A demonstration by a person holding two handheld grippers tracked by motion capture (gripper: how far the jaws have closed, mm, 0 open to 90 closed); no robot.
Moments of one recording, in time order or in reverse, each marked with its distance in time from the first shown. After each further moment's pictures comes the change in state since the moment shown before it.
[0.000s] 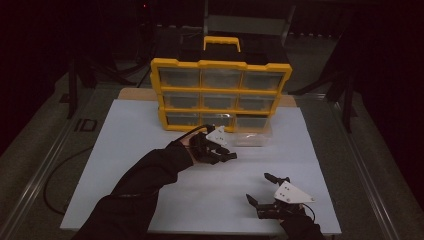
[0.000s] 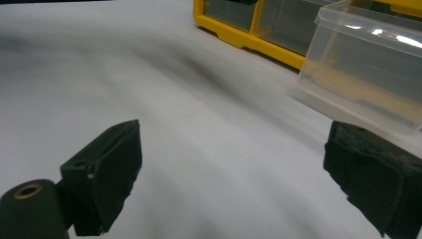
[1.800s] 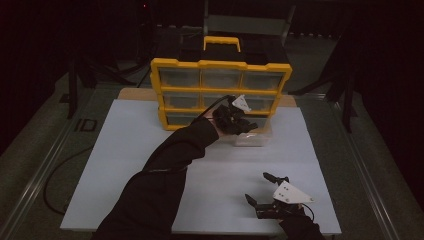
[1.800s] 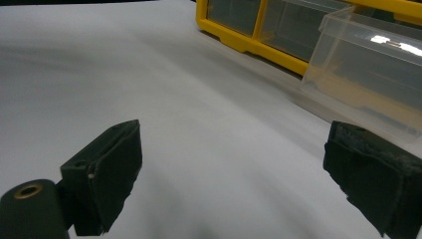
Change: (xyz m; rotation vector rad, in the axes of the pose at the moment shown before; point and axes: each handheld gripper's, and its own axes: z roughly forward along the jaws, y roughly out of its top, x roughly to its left) left arm 0.054 0.075 0.020 -0.057 0.107 -0.125; right arm 0.002 0.003 0.001 -0.008 0.005 -0.015
